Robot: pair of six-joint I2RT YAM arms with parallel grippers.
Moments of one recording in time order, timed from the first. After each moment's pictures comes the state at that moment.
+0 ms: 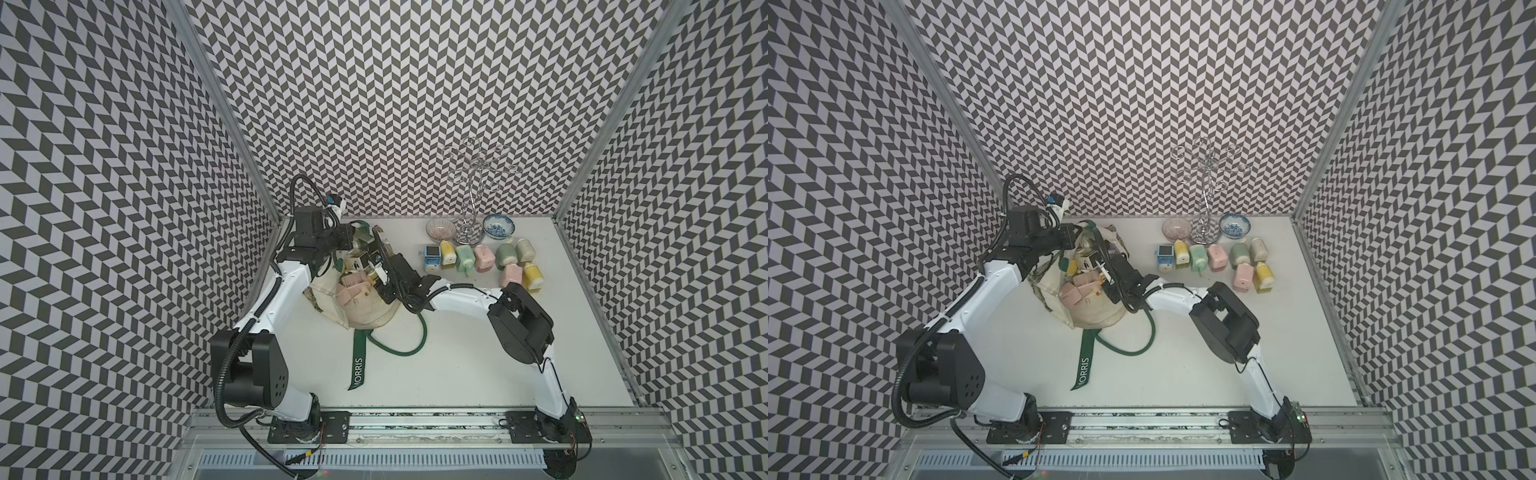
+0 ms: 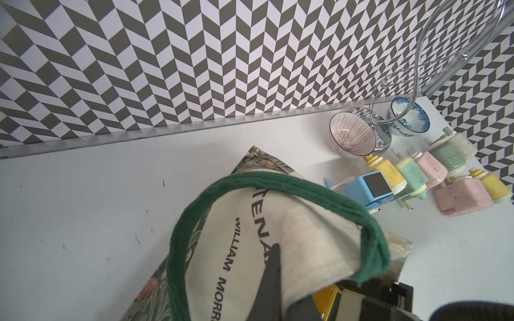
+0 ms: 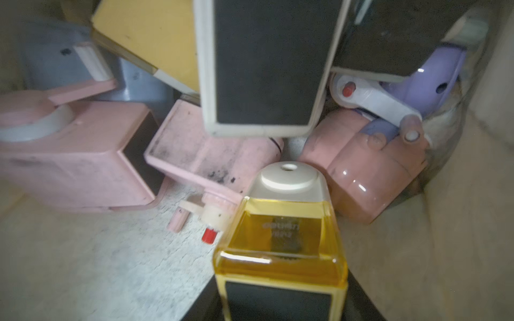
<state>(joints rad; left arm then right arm) -0.09 1.51 1.27 -0.24 0.34 -0.18 0.87 2.11 1.52 -0.12 0.07 0.02</state>
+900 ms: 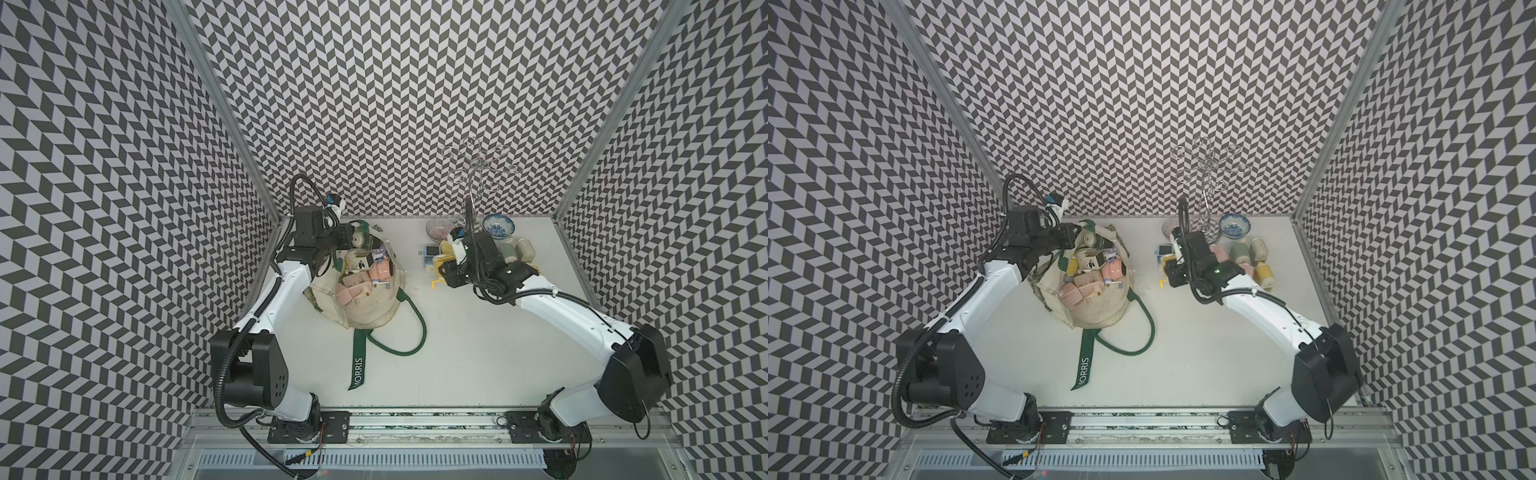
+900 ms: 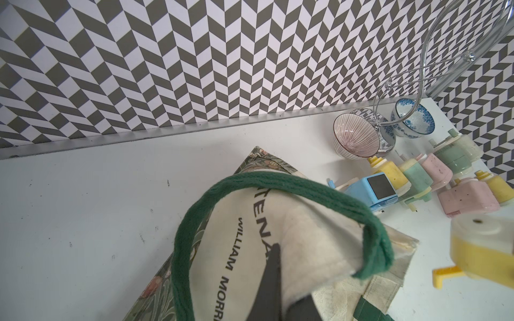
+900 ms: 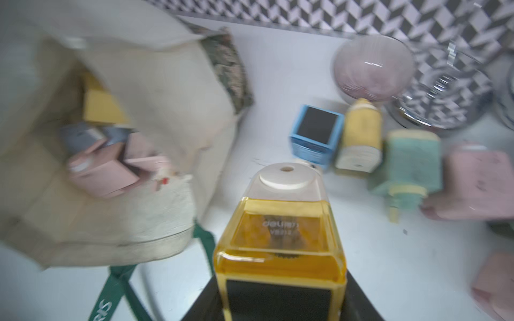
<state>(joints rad) -0.09 1.51 1.27 -0.24 0.33 -0.18 0.53 1.50 1.21 -0.49 0.02 0.26</state>
